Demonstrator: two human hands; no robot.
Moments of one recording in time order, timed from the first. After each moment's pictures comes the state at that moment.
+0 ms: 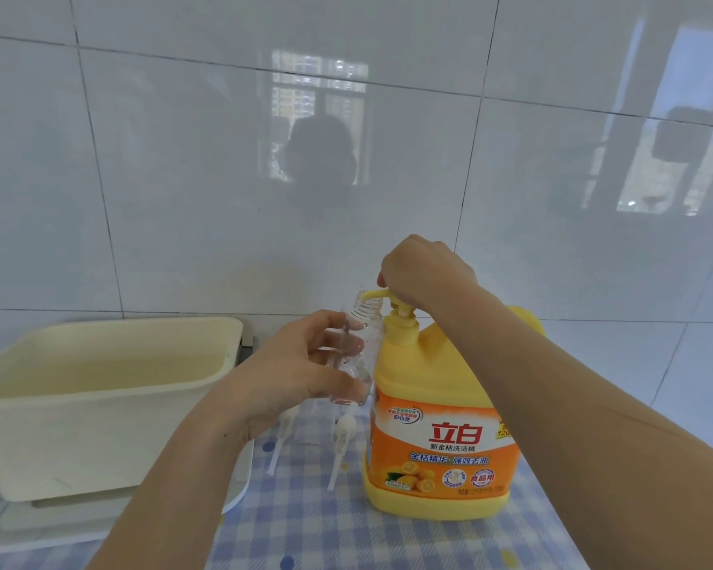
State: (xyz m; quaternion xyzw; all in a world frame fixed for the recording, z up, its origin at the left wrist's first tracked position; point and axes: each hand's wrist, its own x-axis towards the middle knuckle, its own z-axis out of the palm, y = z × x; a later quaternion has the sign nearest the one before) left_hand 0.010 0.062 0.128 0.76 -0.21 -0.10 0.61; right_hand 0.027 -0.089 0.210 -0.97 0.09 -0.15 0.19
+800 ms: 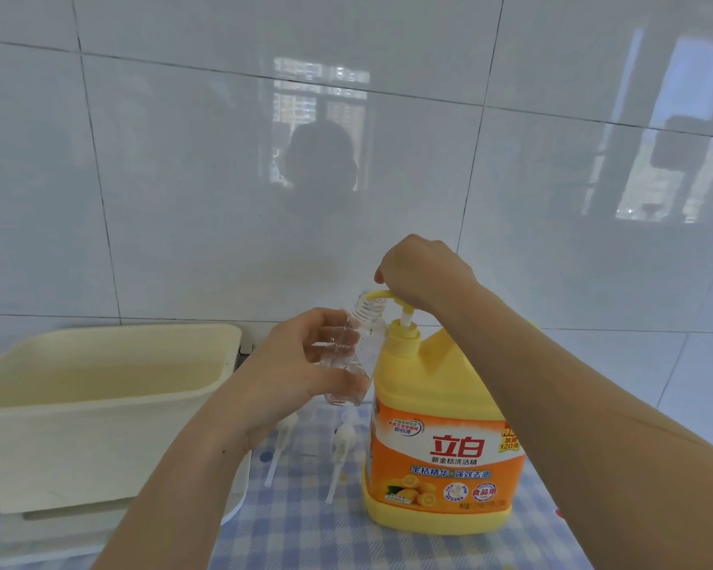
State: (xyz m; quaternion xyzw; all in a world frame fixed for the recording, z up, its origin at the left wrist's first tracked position) left_hand 0.011 0.062 0.131 0.78 -0.19 -0.02 0.60; right_hand 0.042 -0.094 0.214 -0.98 0.05 -0.16 0.13
